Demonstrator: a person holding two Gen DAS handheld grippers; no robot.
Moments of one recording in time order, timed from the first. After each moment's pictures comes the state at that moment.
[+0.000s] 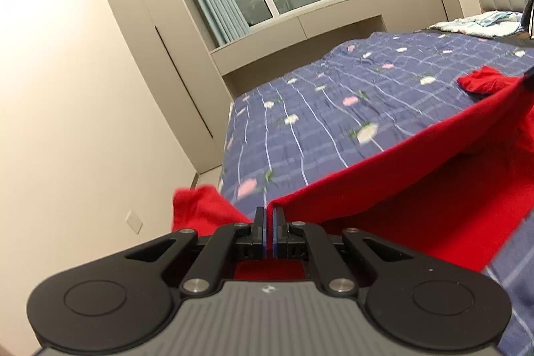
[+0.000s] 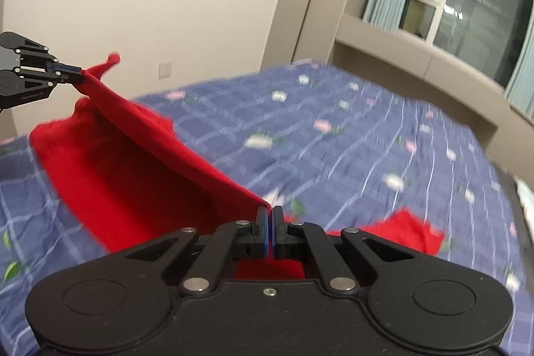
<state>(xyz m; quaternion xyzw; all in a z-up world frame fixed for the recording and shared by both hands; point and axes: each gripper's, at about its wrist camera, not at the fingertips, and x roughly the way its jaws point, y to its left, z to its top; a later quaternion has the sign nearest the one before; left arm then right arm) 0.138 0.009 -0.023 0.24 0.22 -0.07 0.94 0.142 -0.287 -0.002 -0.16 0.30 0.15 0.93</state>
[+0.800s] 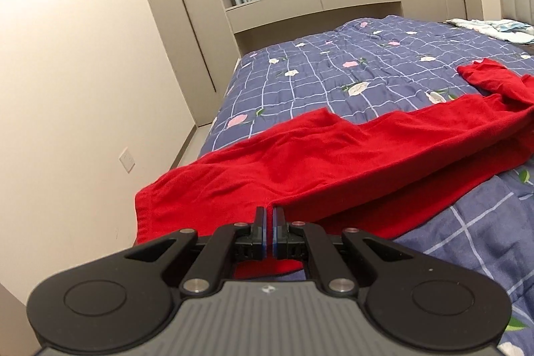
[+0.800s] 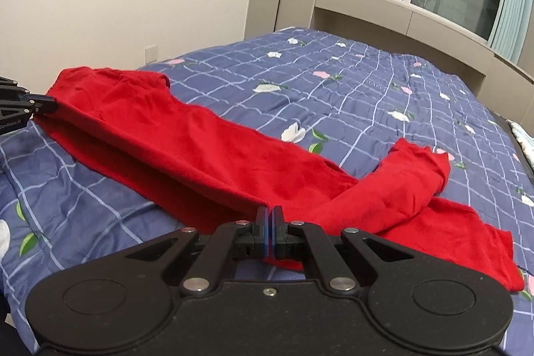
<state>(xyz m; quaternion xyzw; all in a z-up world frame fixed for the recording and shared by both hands) 0.098 0.022 -0.060 0.17 0.28 -0.05 0.94 0.096 -0.272 -0.049 -0.11 0.33 0.11 0.93</state>
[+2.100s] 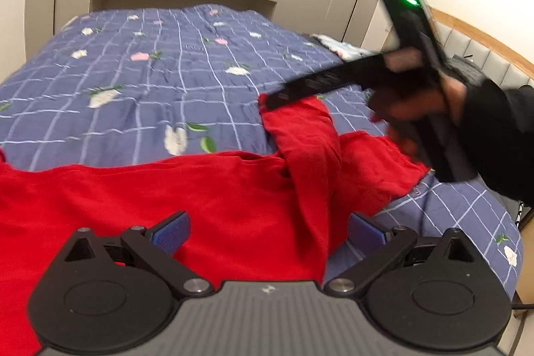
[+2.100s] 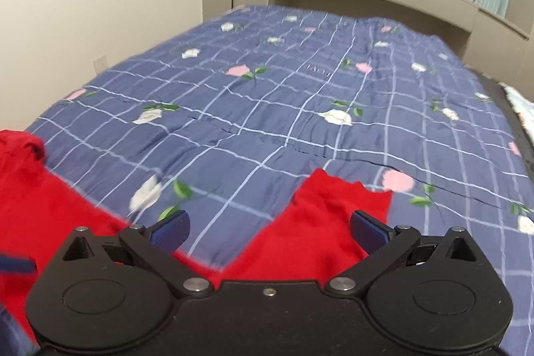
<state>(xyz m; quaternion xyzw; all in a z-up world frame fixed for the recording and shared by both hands) 0.160 -0.192 -0.070 -0.01 0.36 -0.31 0.88 0.283 -0.398 -0.037 -0.06 0.39 0.08 0.91</state>
